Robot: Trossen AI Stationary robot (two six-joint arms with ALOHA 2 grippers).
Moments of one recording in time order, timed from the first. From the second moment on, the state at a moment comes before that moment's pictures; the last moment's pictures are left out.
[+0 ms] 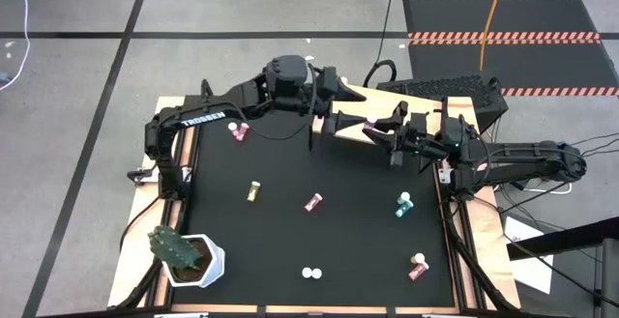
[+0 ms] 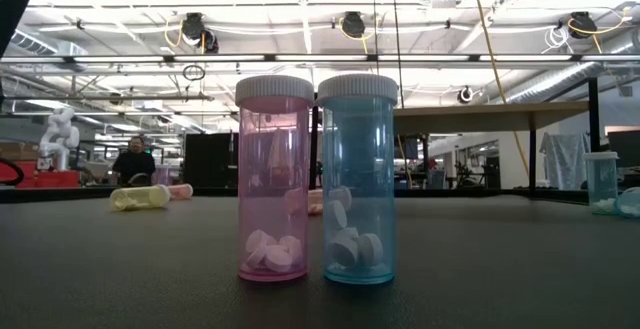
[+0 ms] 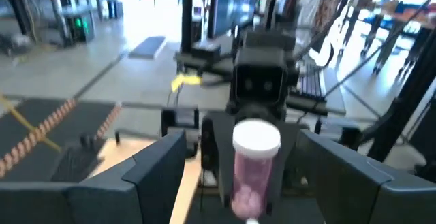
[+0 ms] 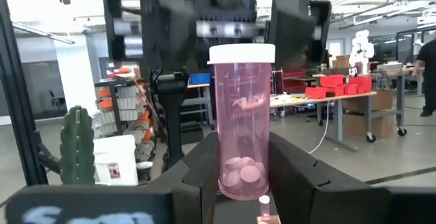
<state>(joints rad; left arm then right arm) 0.22 1.83 1.97 -0.22 0.31 -0.04 -0.11 0.87 0.62 0.47 0.11 0.08</state>
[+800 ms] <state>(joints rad) 0.20 1.85 1.85 -0.09 0.30 -0.13 -0.11 0.87 0.62 0.40 0.11 0.01</state>
